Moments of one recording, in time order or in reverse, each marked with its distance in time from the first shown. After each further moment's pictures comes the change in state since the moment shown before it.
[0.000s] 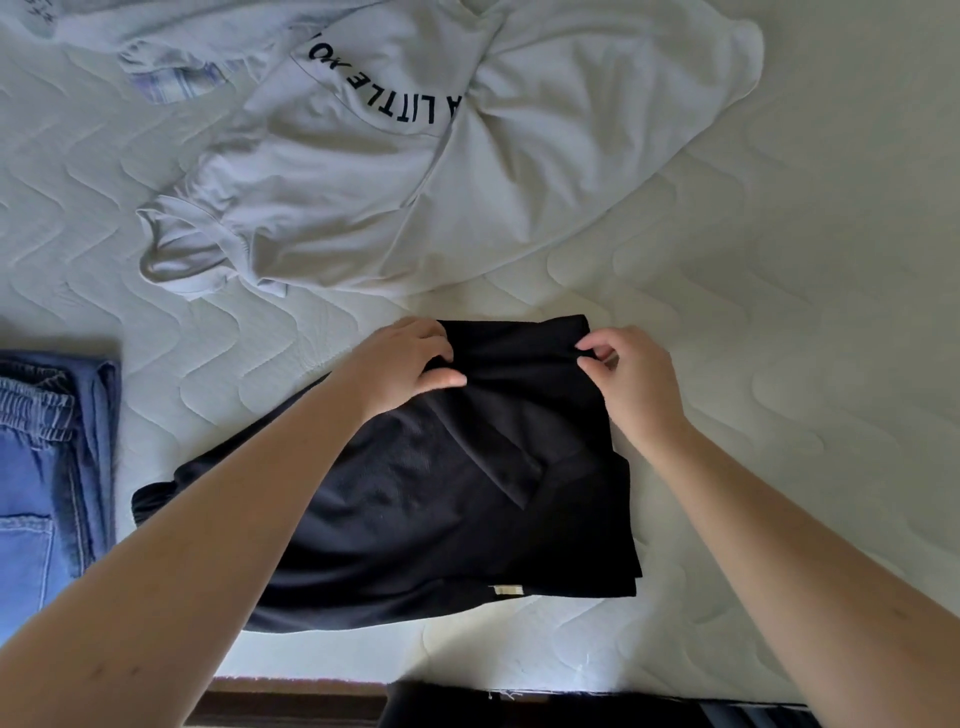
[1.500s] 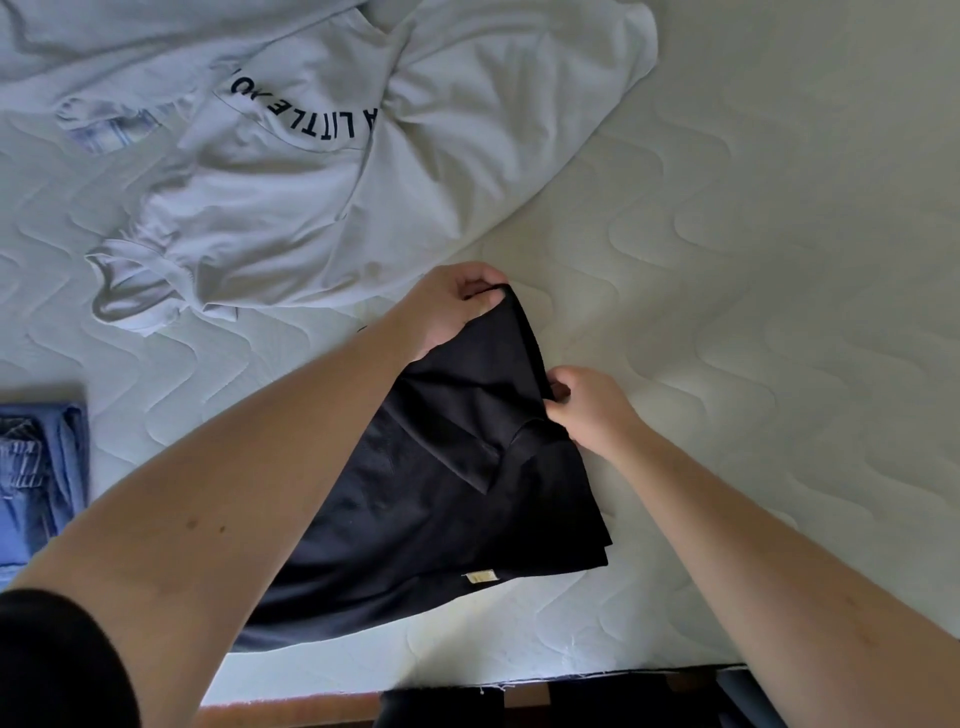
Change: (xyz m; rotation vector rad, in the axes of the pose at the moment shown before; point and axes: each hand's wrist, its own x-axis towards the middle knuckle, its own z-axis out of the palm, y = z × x) left_hand 0.093 0.087 -0.002 -1.006 0.070 -0.137; right_hand -0.037 0.026 -0.005 0.090 -0.377 0.197
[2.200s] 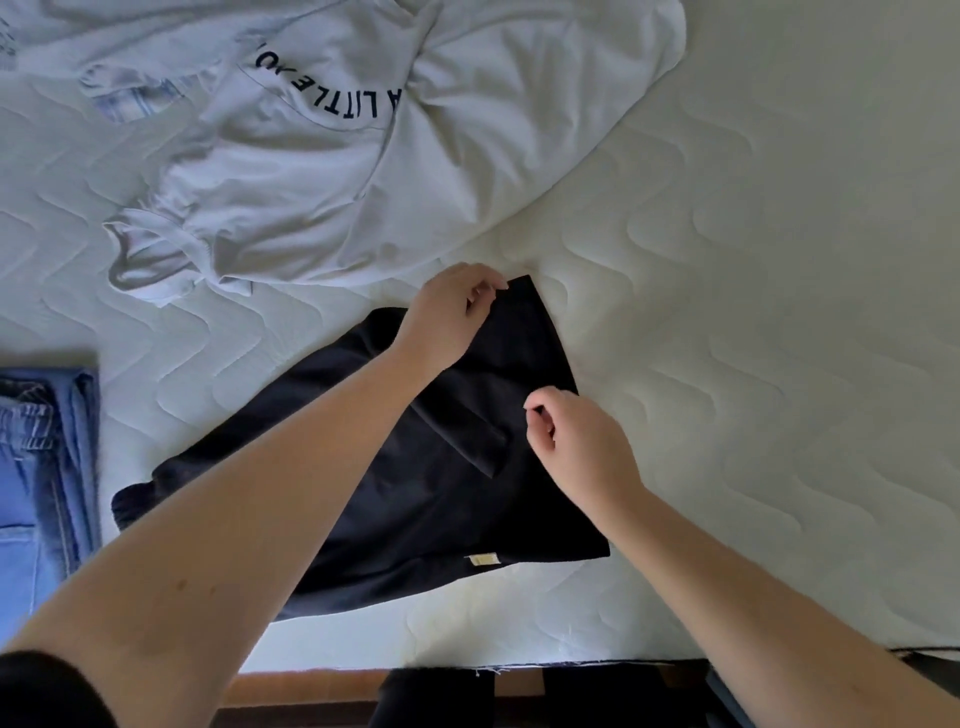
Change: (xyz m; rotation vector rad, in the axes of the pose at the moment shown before) left_hand -0.042 -0.002 0.007 0.566 0.277 0.210; right_hand -0.052 -0.006 0.041 -0.290 0.371 -0.352
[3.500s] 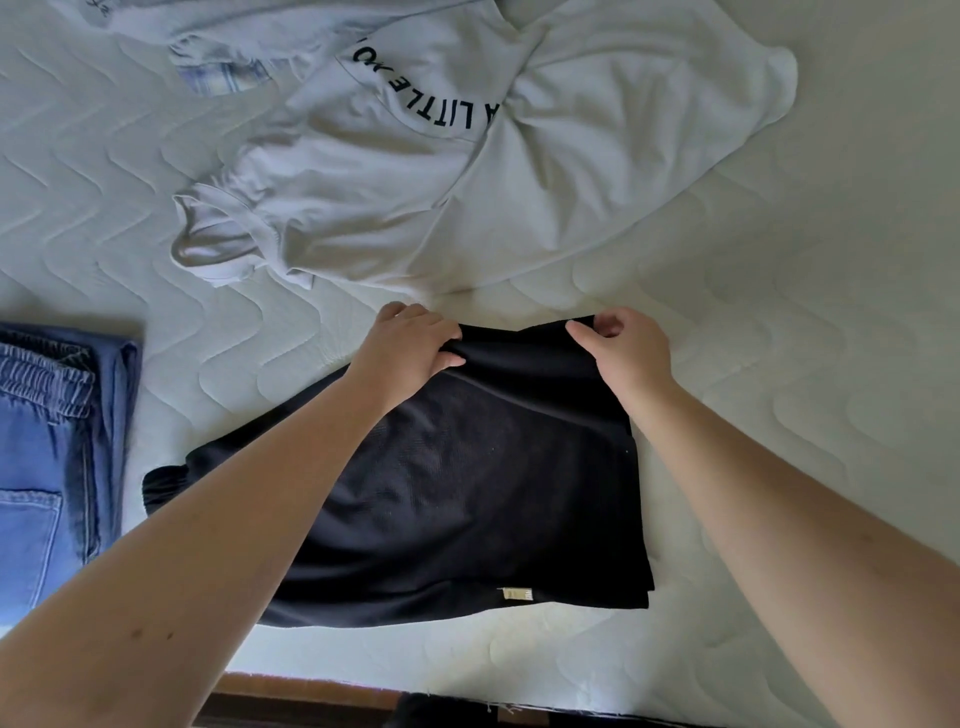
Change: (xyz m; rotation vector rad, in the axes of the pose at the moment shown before) left_hand -0.031 -0.099 -0.055 0.599 -0.150 0.054; right_hand 0.142 0.002 0.003 0.334 0.000 0.464
